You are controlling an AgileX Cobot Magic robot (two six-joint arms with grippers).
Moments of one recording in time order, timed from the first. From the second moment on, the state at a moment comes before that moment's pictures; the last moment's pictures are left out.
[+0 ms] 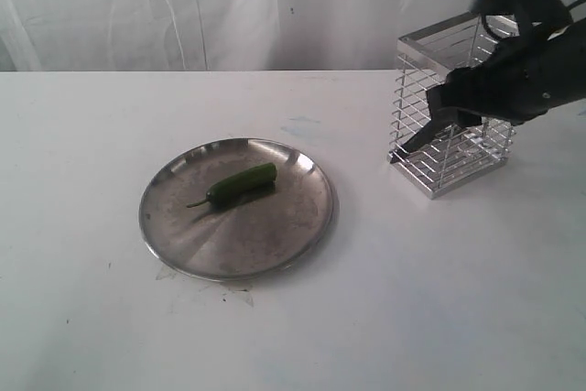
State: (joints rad) left arm 0.07 0.00 0.02 -0.15 0.34 0.15; right arm 0.13 1.52 -1.06 0.47 0.50 -0.53
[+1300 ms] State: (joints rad) left arm 0.07 0.00 0.02 -0.15 0.34 0.15; right arm 0.14 1.49 -1.07 0.47 0.43 -0.54
